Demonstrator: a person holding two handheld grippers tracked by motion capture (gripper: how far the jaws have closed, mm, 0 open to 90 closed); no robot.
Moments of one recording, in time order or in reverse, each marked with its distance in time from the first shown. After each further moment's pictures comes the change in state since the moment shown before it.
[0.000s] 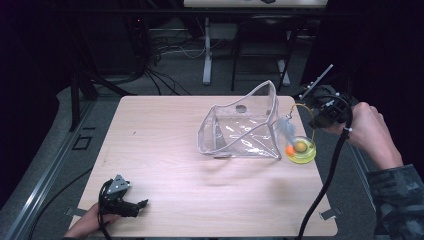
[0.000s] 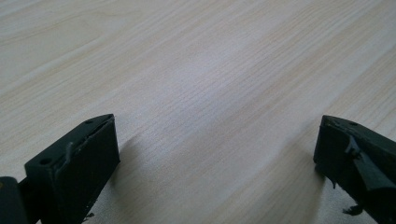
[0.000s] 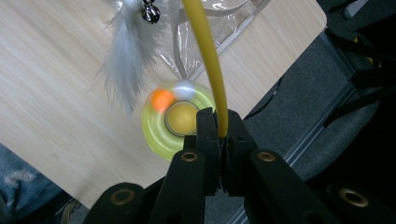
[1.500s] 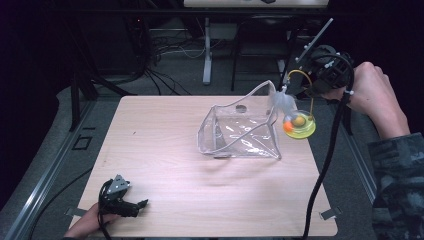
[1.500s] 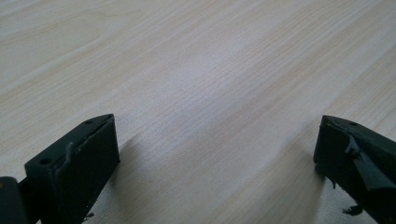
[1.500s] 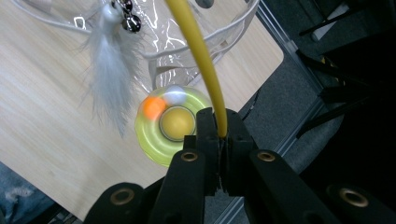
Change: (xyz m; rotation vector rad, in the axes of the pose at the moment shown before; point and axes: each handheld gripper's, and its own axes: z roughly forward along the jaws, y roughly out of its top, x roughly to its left) left arm 0.000 0.000 0.000 0.000 0.001 0.002; right arm -0.017 0.053 -0.059 -0.043 -0.066 -0.019
